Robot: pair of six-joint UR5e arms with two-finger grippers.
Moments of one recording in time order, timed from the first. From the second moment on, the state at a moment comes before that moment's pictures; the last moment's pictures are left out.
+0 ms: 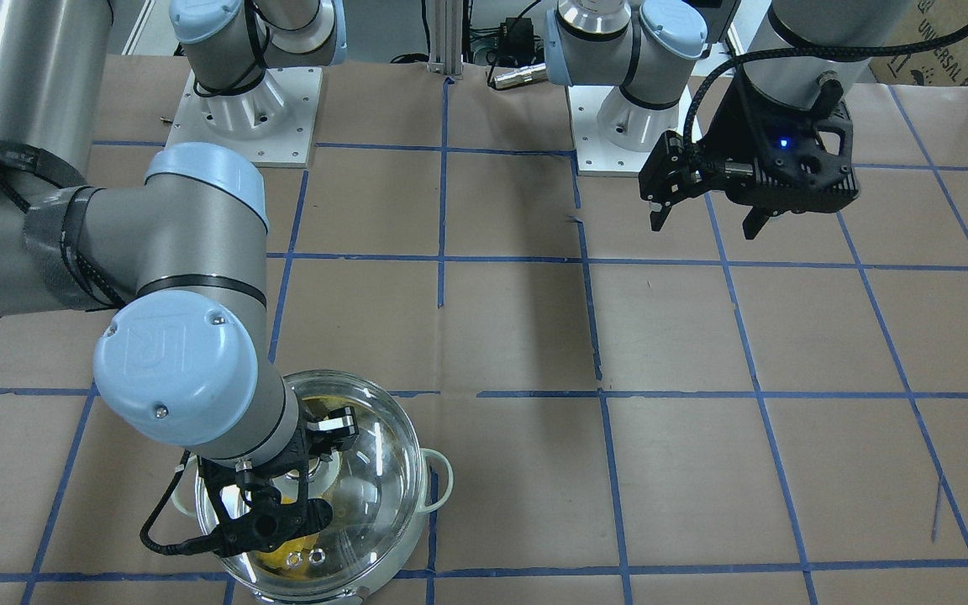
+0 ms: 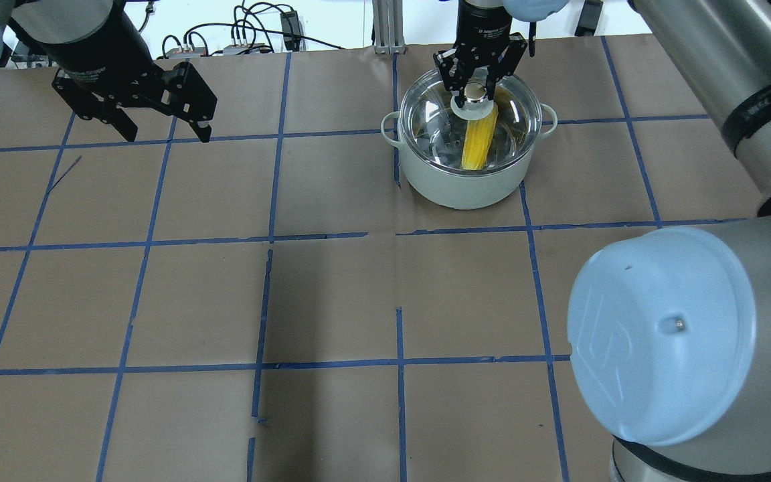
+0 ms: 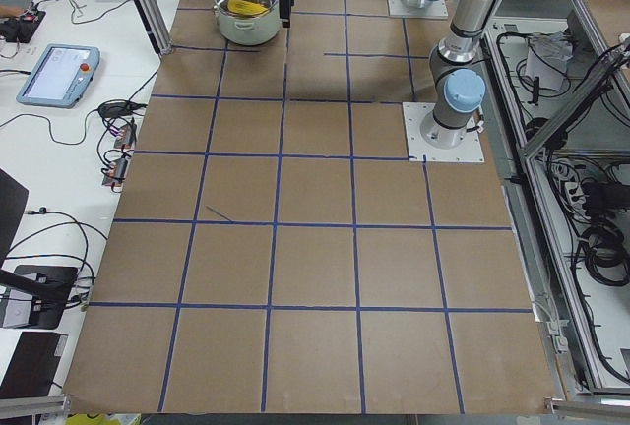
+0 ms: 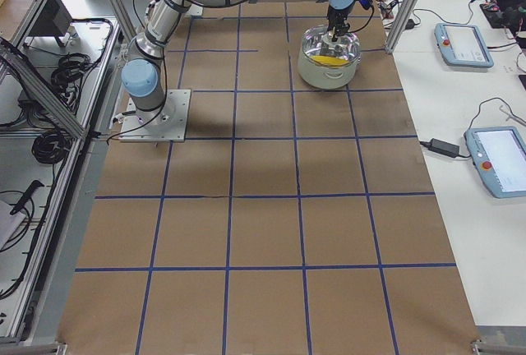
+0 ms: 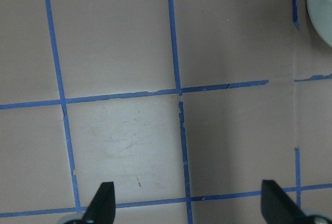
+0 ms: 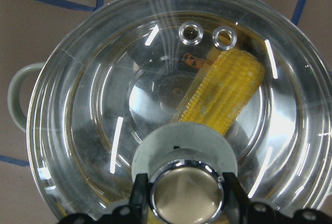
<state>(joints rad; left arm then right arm) -1.54 -1.62 -1.46 -1.61 1.56 0.11 1.72 -0.92 0.99 -1.55 -1.56 -0.12</state>
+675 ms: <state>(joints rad) -1.54 -1.62 -1.46 -1.61 1.56 0.11 1.71 -0.92 0.99 -1.55 -1.56 -0.12</state>
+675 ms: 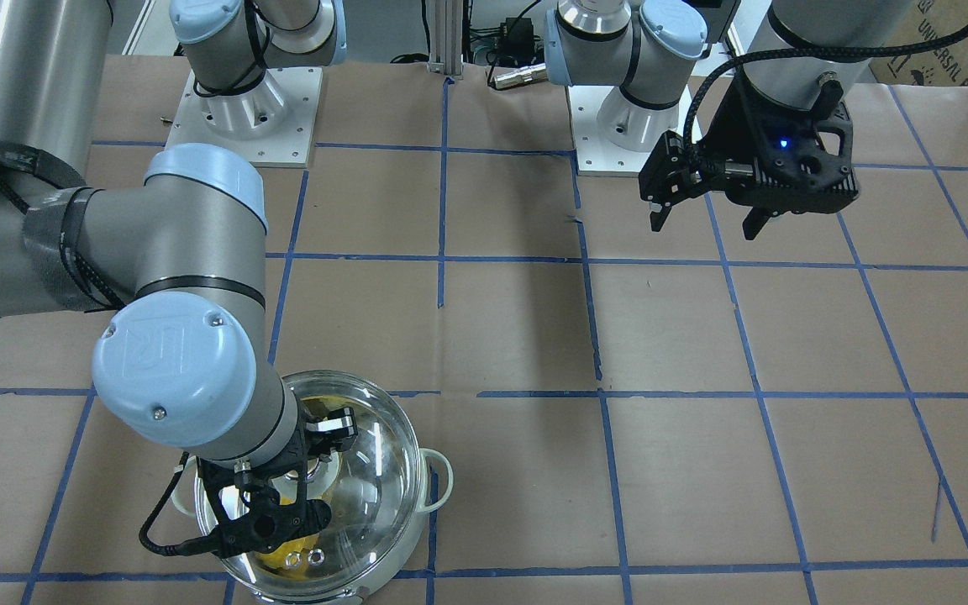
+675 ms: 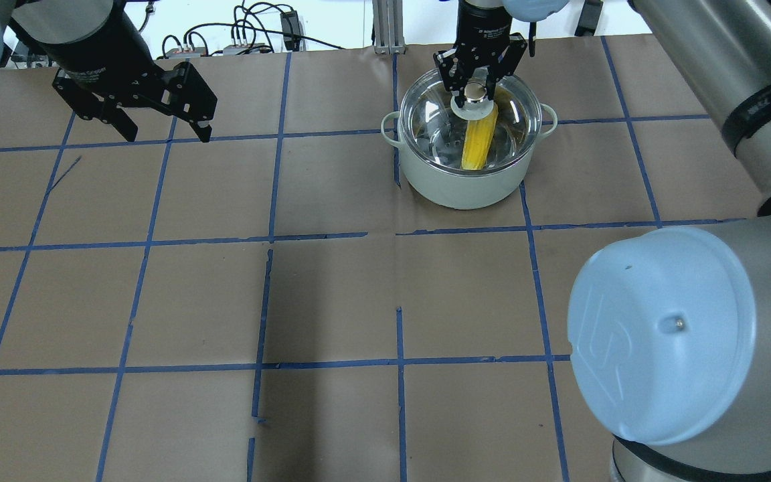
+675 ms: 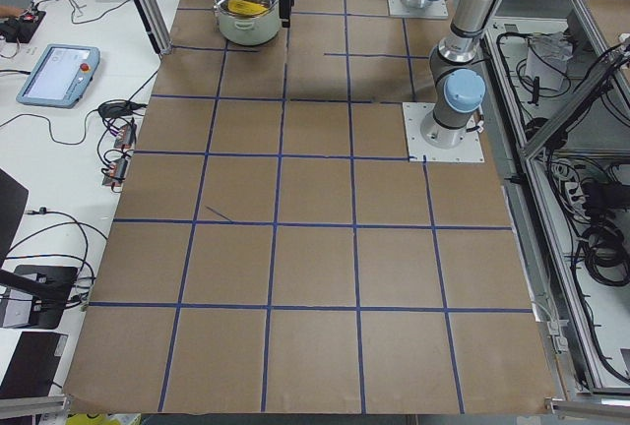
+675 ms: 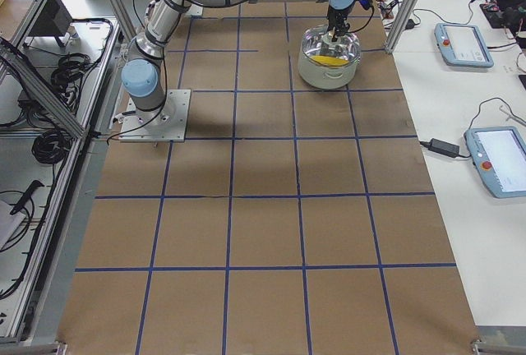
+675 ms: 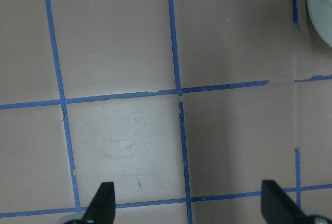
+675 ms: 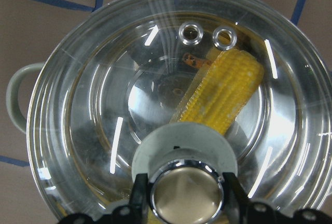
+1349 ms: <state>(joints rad) -1.54 -1.61 -1.46 -1.61 1.56 0.11 1.72 -0.92 0.99 -1.55 -1.57 -0.12</state>
